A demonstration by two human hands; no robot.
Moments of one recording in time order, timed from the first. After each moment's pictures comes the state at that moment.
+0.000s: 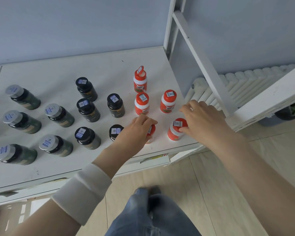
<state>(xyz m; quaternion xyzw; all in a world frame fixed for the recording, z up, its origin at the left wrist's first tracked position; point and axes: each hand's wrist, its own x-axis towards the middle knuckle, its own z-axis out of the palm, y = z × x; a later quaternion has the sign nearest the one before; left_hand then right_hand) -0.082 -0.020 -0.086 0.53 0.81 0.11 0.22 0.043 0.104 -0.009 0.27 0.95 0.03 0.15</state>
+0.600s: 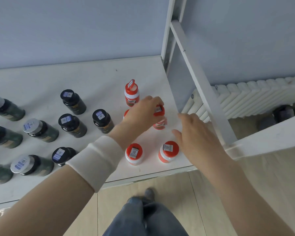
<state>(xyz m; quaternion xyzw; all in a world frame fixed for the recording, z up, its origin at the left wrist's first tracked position) -0.116 0.096 -0.070 0.48 0.83 0.22 0.17 0.035 0.142 -0.033 0.33 0.94 -0.12 0.03</state>
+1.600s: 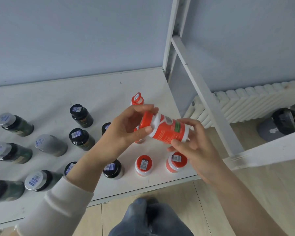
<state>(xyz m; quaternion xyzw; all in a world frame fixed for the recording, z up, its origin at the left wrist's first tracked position) -0.136 0.013 -0.030 0.38 0.55 0.61 0.42 0.032 0.125 -0.029 0.27 0.60 -0.73 -0.18</state>
